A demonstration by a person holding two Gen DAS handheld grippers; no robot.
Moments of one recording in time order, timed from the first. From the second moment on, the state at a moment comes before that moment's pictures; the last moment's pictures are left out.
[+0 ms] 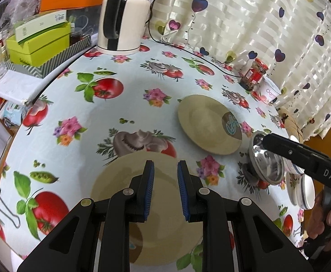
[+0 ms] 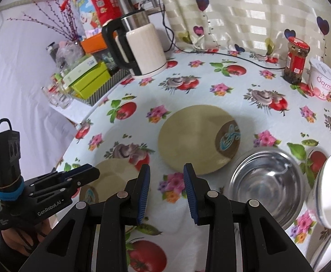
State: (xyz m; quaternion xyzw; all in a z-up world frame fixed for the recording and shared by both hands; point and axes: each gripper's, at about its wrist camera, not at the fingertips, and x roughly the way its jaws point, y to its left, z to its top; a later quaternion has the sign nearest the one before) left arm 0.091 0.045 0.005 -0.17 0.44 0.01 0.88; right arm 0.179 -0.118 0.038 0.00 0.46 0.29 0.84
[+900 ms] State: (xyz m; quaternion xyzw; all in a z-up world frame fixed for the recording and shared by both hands) left arm 0.173 0.043 -0.020 -0.22 0.48 -0.02 0.85; right arm 0.294 -0.159 0.004 0.03 0.53 0.25 0.81
